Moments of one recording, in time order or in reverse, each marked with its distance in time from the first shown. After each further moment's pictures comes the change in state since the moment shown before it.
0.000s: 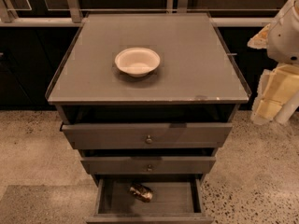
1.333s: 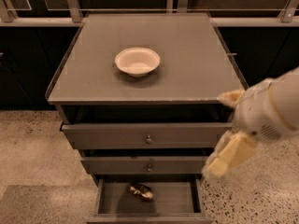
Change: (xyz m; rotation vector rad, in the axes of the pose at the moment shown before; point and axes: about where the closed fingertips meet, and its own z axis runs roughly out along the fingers) arm -0.033 0.085 0.077 -0.076 -0.319 0.174
